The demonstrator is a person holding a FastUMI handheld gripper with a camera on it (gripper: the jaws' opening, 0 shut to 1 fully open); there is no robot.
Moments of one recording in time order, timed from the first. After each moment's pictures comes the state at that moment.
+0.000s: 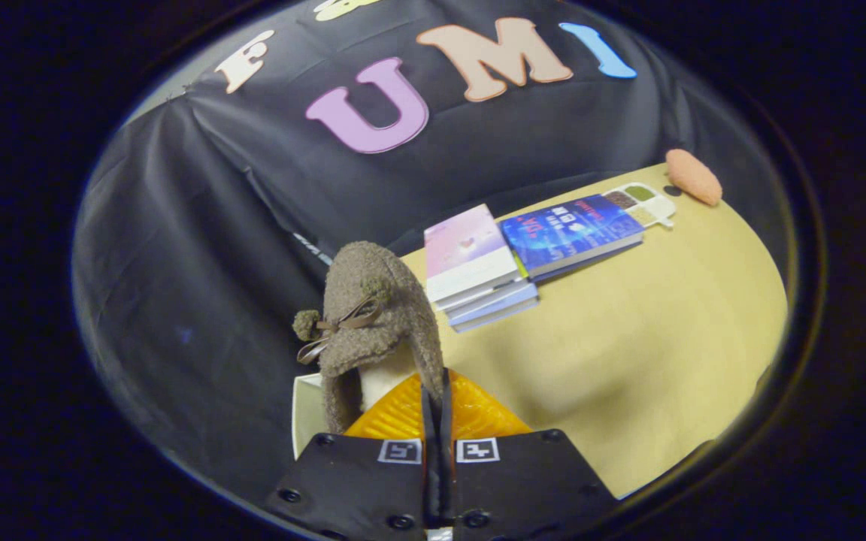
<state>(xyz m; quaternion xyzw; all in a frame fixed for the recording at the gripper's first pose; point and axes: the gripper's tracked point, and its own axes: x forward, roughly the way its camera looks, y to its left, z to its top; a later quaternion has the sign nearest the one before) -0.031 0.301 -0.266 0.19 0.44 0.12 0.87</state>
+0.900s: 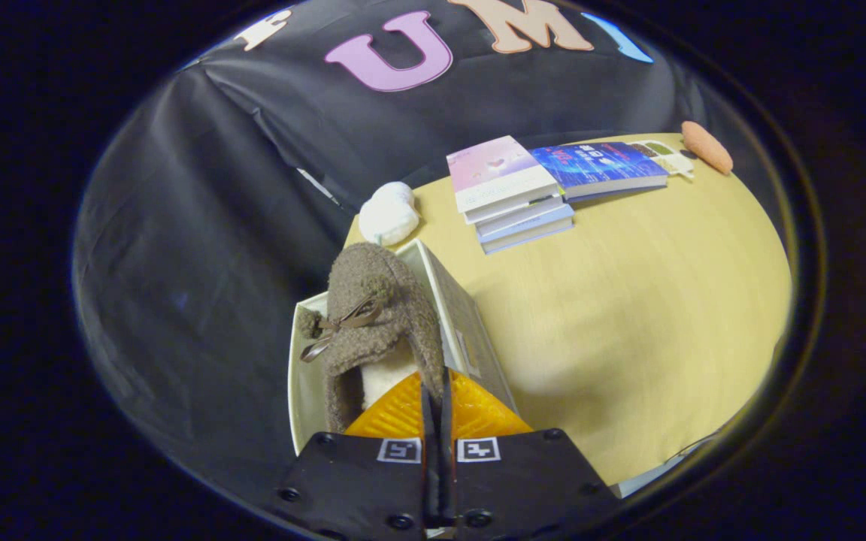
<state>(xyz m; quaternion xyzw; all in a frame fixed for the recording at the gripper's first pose) -0.101 0.356 -0.322 0.16 0.51 0.12 0.84</state>
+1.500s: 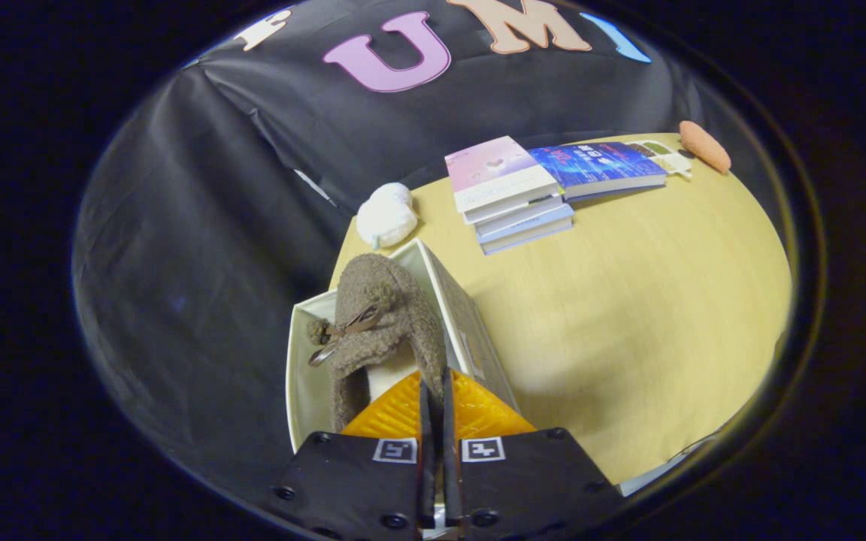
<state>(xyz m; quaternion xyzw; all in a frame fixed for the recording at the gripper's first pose) -0.101 0.361 -0.325 0.16 0.51 0.12 0.84</state>
